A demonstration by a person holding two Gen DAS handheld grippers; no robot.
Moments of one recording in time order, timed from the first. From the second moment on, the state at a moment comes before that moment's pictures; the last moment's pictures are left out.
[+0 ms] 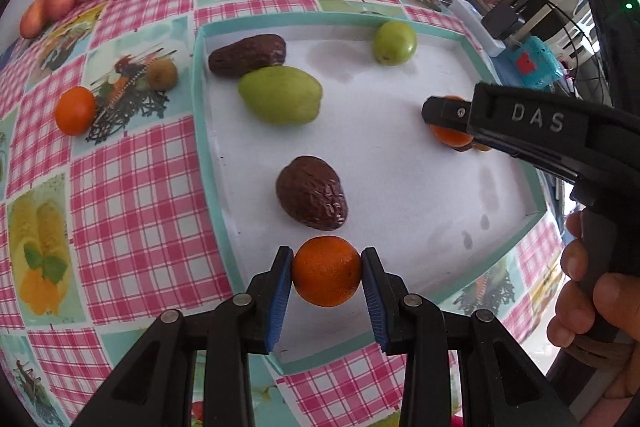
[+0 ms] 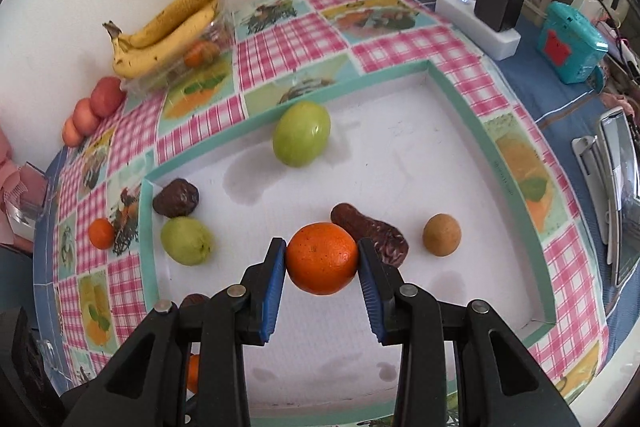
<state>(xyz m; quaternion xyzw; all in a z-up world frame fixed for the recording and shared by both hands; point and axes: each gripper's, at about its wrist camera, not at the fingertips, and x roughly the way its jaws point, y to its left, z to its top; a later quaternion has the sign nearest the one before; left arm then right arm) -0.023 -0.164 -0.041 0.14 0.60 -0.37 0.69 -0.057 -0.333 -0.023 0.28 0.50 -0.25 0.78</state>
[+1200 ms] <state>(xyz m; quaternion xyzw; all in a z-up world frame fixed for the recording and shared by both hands) -0.015 -0.159 -0.030 0.14 0.58 -0.37 0.71 -0.044 -0.325 -0.028 0.26 0.52 -0.25 0.77</state>
